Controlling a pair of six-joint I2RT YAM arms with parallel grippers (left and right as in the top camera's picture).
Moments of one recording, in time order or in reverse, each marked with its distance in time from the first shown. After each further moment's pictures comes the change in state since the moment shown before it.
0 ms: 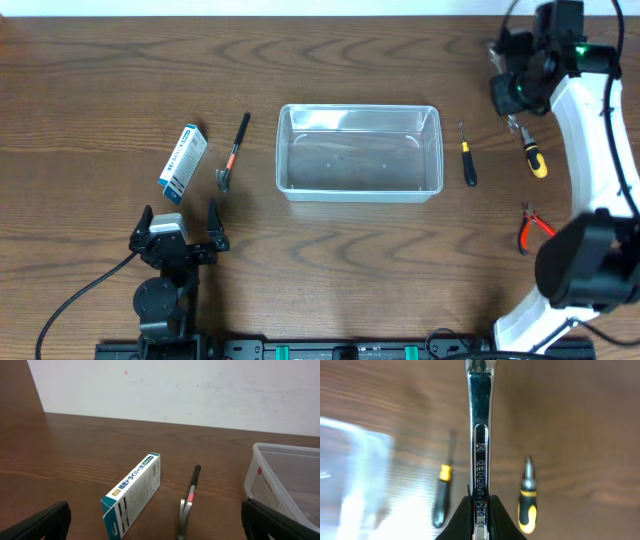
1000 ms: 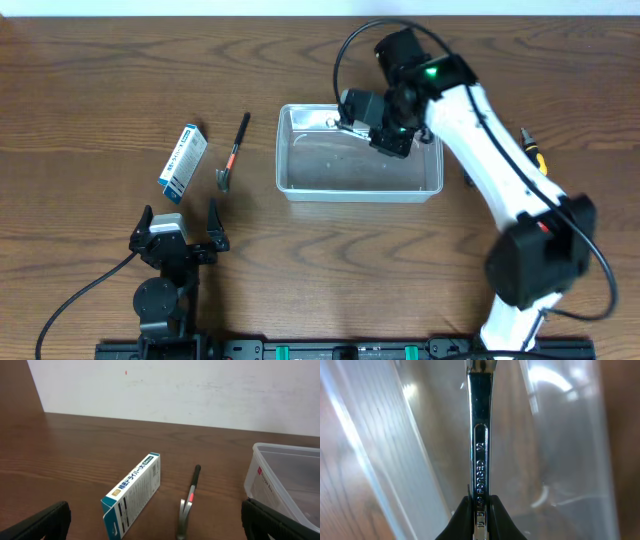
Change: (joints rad) left arm 0.000 0.000 0.000 0.000 0.000 0.000; right arm 0.462 0.120 0.005 -0.148 -0.150 -0.492
